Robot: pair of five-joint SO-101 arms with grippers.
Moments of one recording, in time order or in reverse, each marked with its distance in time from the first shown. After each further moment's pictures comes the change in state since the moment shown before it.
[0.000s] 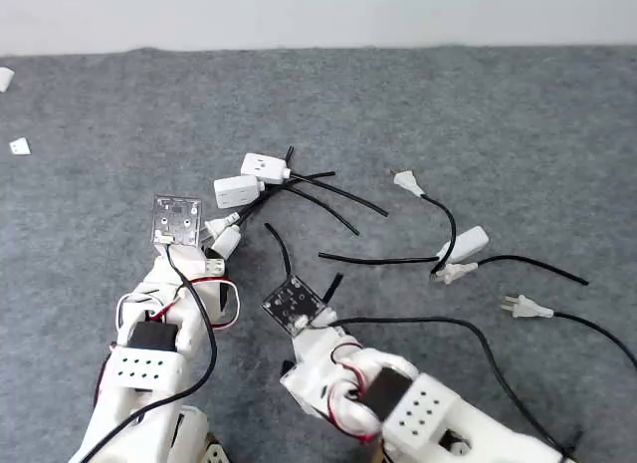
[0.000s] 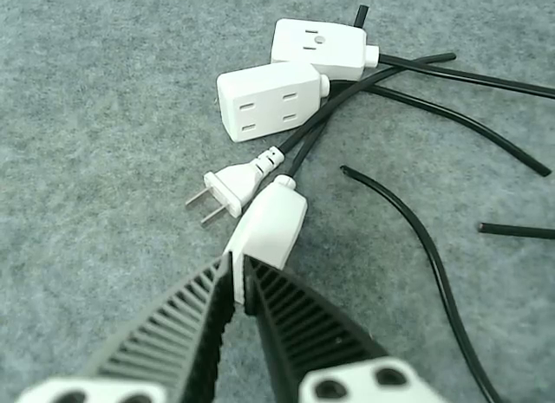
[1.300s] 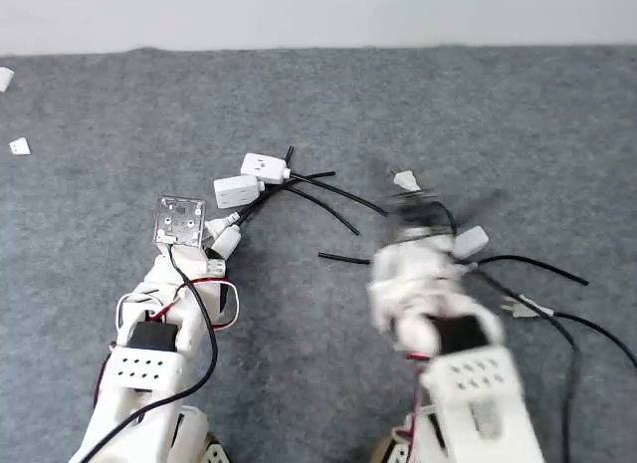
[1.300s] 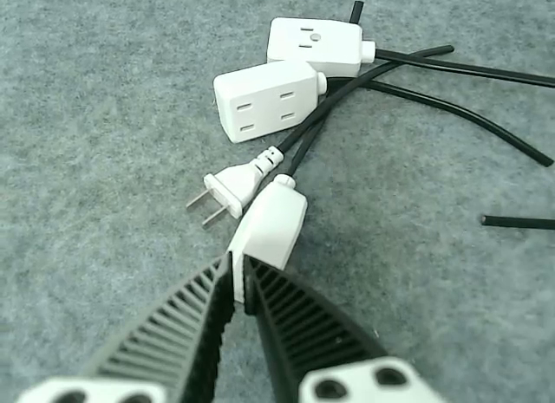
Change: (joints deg) left arm 0.0 0.0 0.0 0.0 -2.1; right arm 48.1 -8.1 -12.1 12.7 7.7
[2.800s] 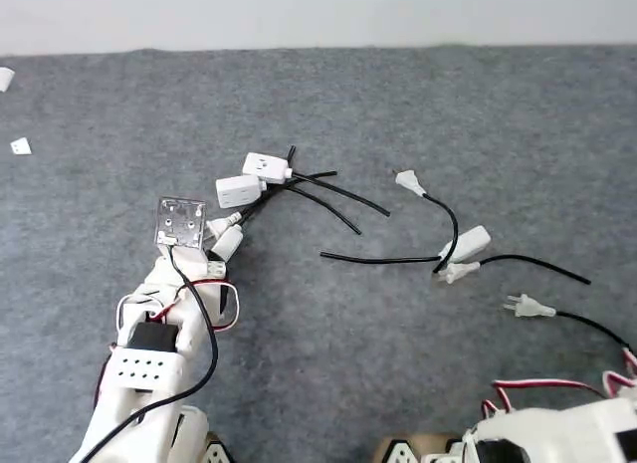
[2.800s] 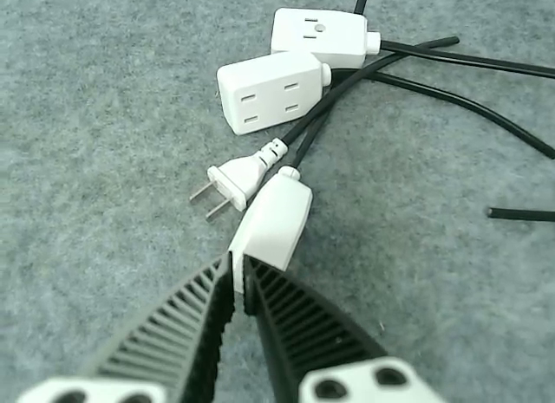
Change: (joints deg) left arm 0.0 0.0 0.4 0.1 0.0; right arm 83.0 76.9 -40.5 -28.8 17.8
